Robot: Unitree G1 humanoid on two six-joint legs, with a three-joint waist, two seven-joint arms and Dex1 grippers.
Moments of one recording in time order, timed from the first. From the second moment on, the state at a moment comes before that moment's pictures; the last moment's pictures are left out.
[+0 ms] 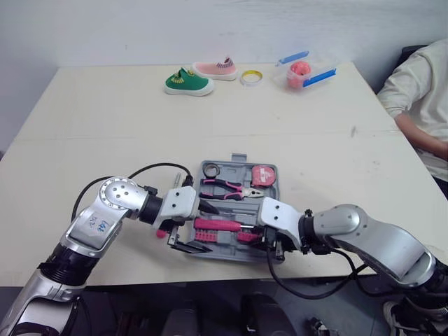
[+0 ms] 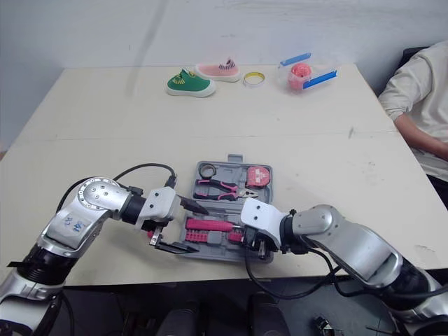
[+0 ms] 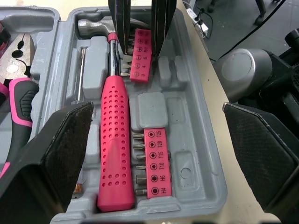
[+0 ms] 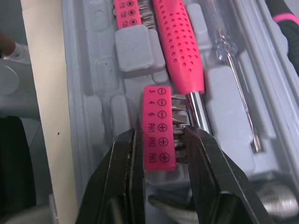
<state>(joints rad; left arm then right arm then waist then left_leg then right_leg) -0.47 0.75 -0.26 -0.22 -0.28 0.35 -1.27 -0.51 -0.85 0.47 -0.63 0.44 1.01 0.75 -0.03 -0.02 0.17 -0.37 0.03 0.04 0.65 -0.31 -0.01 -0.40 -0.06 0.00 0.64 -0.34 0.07</state>
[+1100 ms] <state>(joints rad) -0.46 0.74 -0.26 -0.22 -0.27 0.34 -1.24 -0.56 -0.80 0.53 -0.59 0.35 0.96 0.88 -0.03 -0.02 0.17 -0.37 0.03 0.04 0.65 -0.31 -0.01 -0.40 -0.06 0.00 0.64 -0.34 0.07</state>
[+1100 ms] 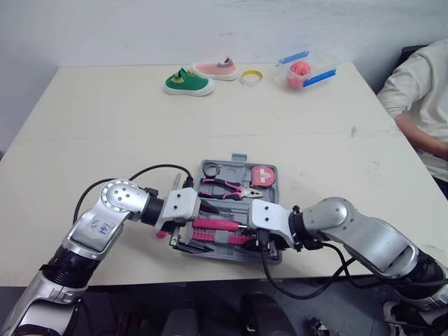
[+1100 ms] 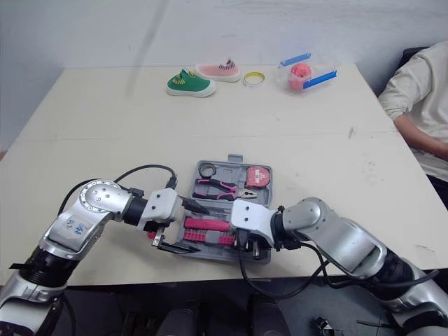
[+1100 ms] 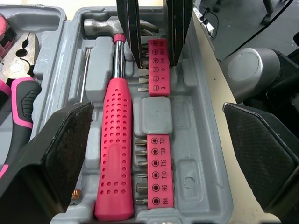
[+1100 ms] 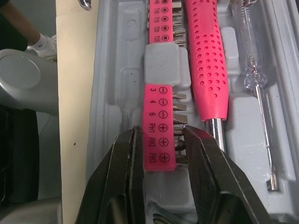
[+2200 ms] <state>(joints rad) -0.46 0.74 -0.25 -0.27 -0.29 0.38 -1.24 -0.53 -0.77 0.51 -0.59 0.31 0.95 0.90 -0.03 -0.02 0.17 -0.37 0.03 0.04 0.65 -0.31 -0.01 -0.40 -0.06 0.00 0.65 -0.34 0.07</state>
